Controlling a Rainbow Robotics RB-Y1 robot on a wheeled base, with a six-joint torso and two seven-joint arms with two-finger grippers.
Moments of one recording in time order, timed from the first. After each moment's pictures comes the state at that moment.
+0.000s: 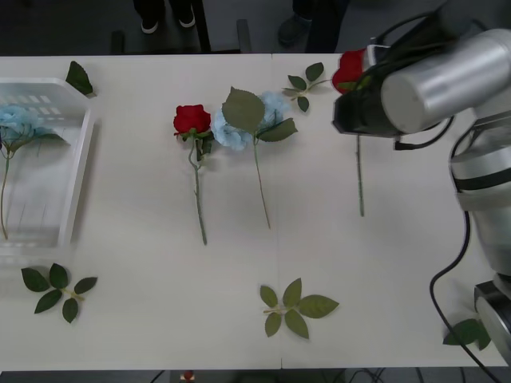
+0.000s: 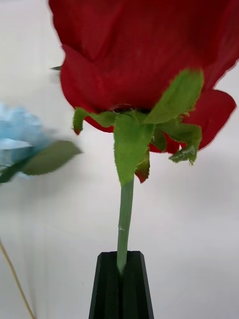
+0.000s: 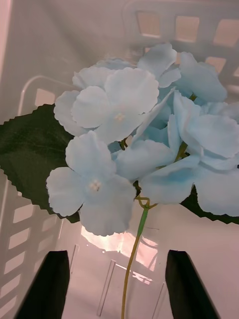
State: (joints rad) right arm -0.65 -0.41 0.16 -1.75 -0.38 1.53 1.08; left arm -0.77 1.16 -0.67 -1.08 0.91 1.00 -1.11
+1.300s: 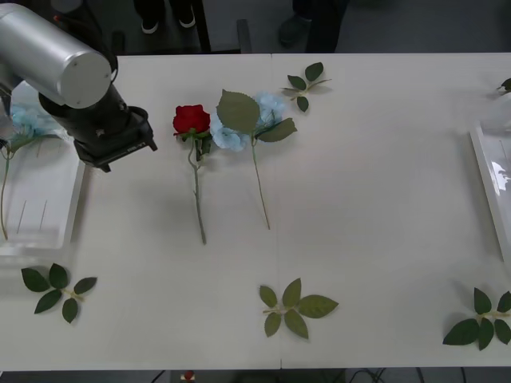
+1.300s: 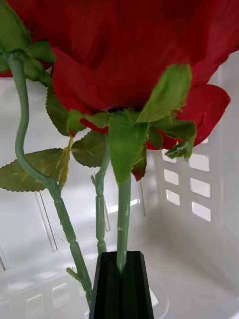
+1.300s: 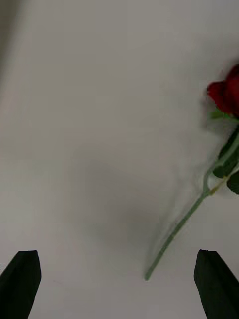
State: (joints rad) right arm -0.32 -0.87 -0.32 -1.18 -0.46 1.26 1.76; left arm -0.86 0.76 -0.51 -1.51 0.88 1.61 -0.47
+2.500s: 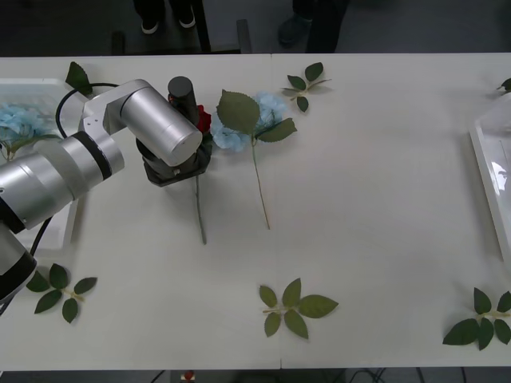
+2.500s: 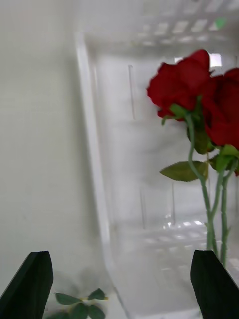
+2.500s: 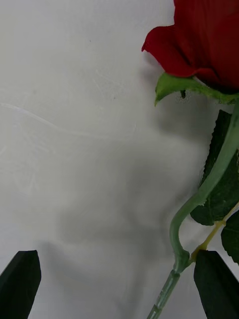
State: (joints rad) right arm -0.32 -0.84 -0.50 -1.66 -0.75 1.72 1.67; left arm -0.99 0.51 -0.89 -1.08 0.72 1.21 -0.45
